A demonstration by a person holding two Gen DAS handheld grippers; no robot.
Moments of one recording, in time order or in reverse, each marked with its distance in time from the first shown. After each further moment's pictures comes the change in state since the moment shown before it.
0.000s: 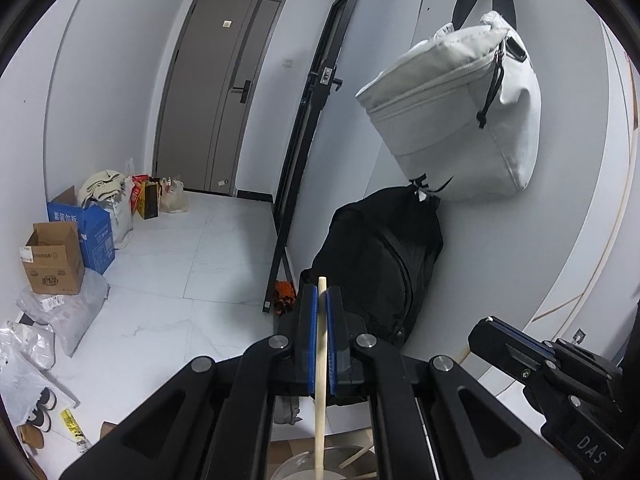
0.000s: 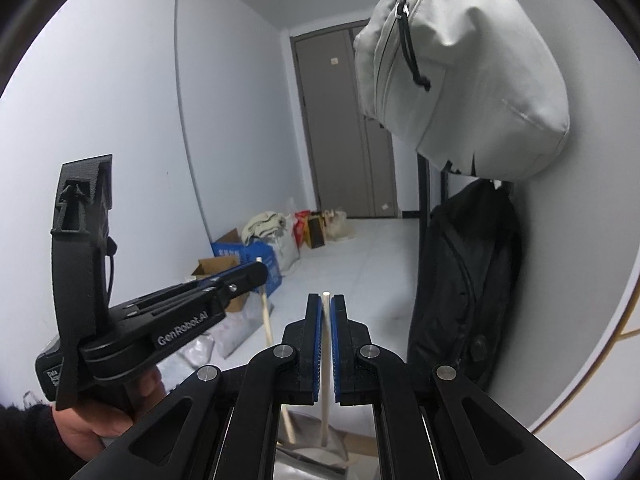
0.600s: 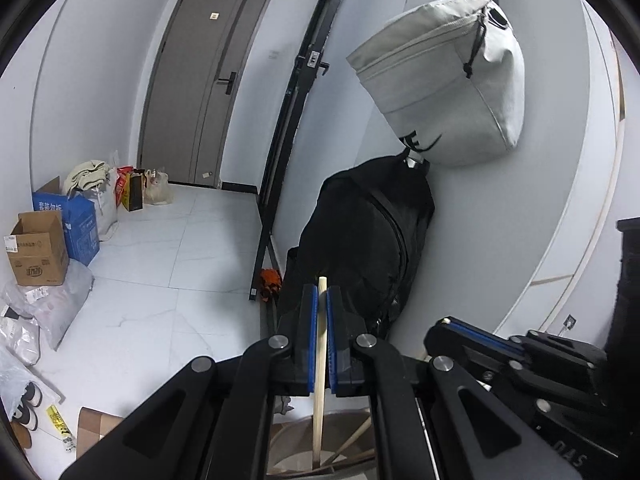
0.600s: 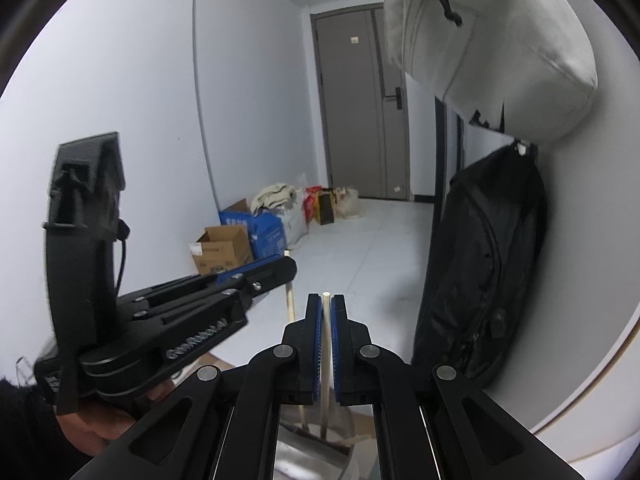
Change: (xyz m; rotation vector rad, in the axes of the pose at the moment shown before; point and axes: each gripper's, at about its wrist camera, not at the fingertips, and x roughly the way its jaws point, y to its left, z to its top) left arm 0.003 0.000 -0.023 0.024 0.026 -0.065; right arm 0.031 -0.001 -0.043 -0.037 0.078 0.041
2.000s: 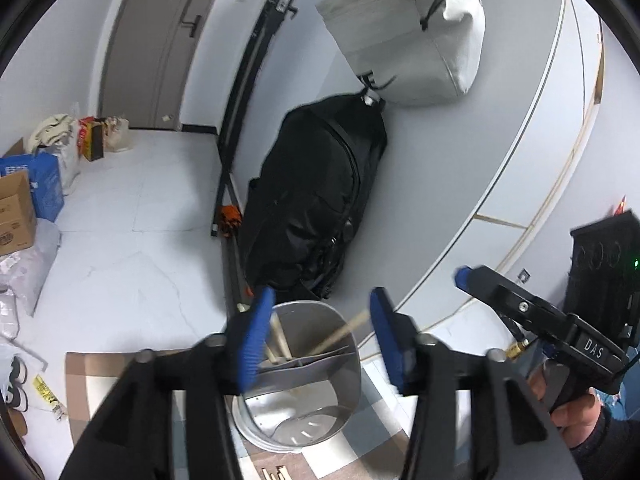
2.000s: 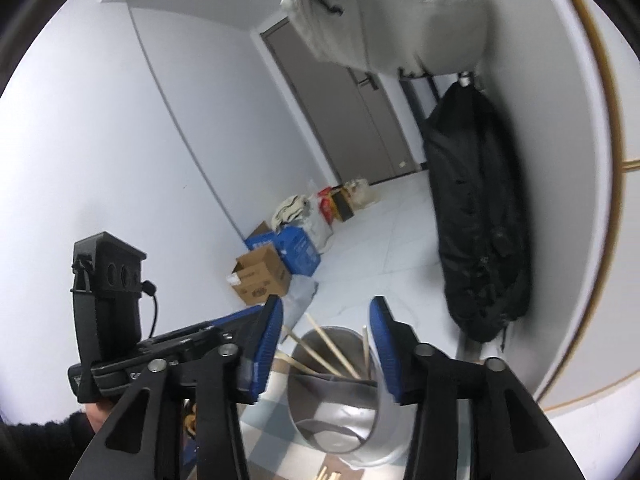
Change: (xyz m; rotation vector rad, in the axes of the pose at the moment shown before) left arm -0.034 -0.001 -0.020 -0.021 0.220 -0.162; right arm -0.067 -0.037 -0.041 0.327 -0.036 0.109
